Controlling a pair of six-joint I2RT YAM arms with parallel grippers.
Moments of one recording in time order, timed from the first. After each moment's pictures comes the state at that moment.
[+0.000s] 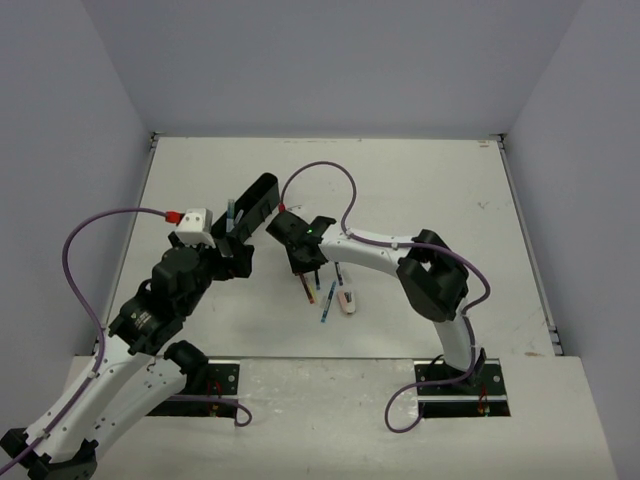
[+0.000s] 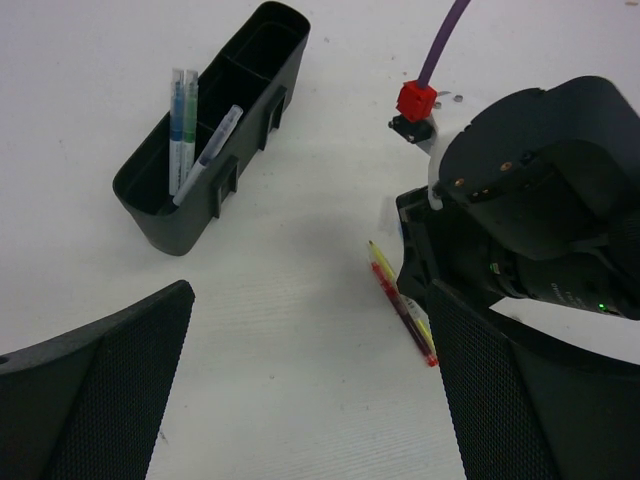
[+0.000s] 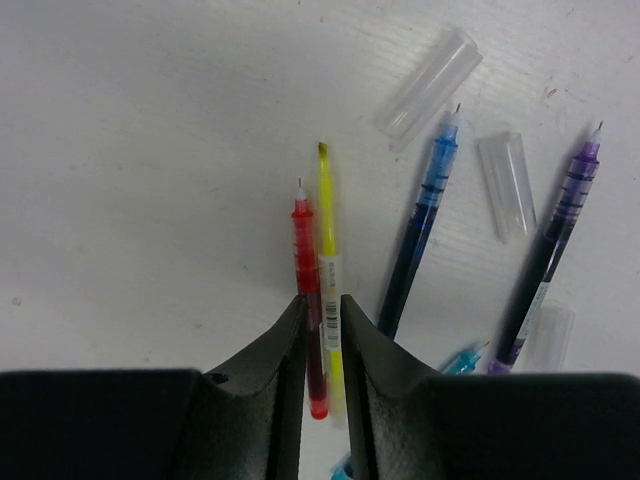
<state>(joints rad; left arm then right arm) -0.60 0.56 0.71 -0.50 -0.34 -0.38 0.97 2.07 1.59 -0.71 0.26 0.62</state>
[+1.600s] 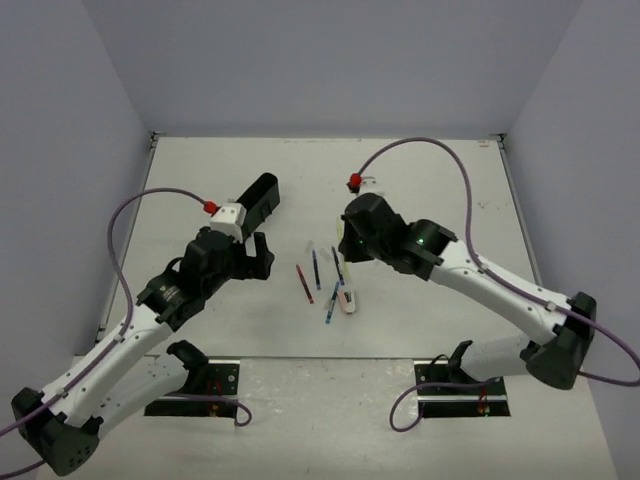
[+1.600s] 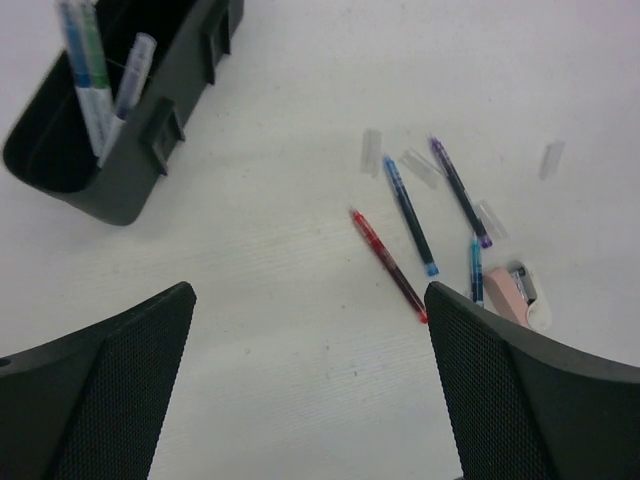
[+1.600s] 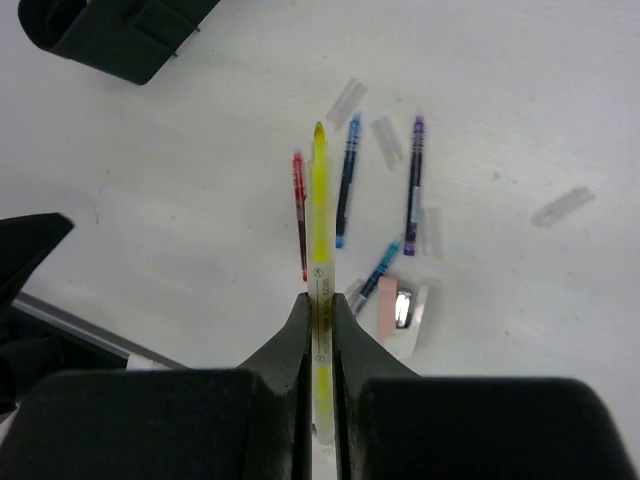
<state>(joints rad) -0.61 0.75 0.71 -0.49 -0.22 -0.39 0.93 1.39 1.32 -0.73 0.27 0.64</state>
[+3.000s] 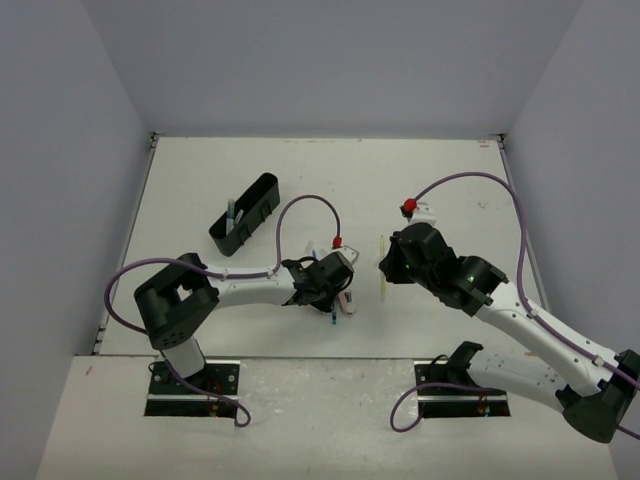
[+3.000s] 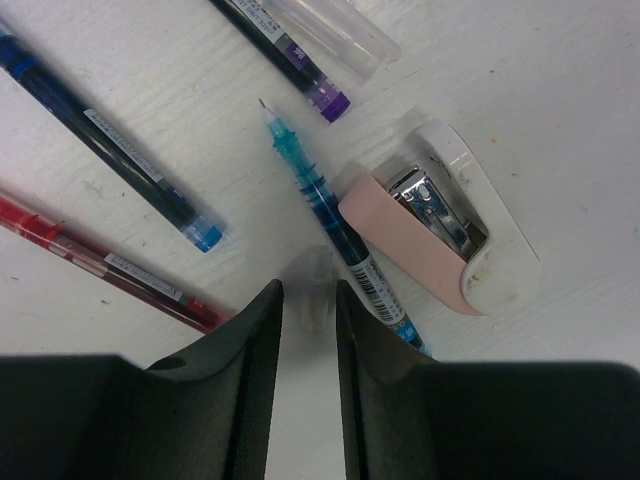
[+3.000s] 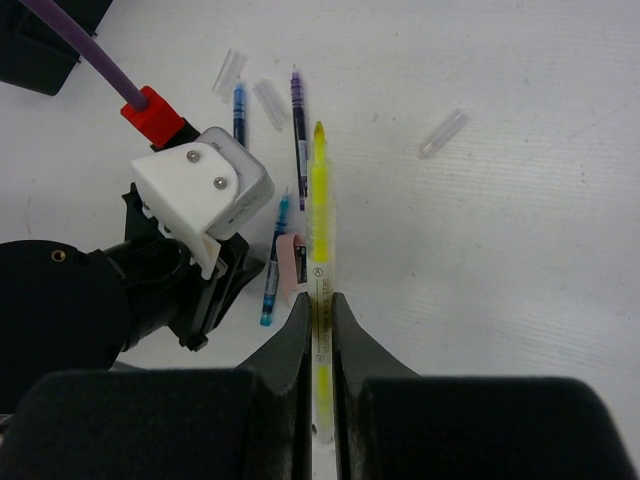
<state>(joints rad) -1.05 1.71 0.96 -0.34 -0.20 -0.46 0.80 0.96 0.93 -0.72 0.28 0.67</state>
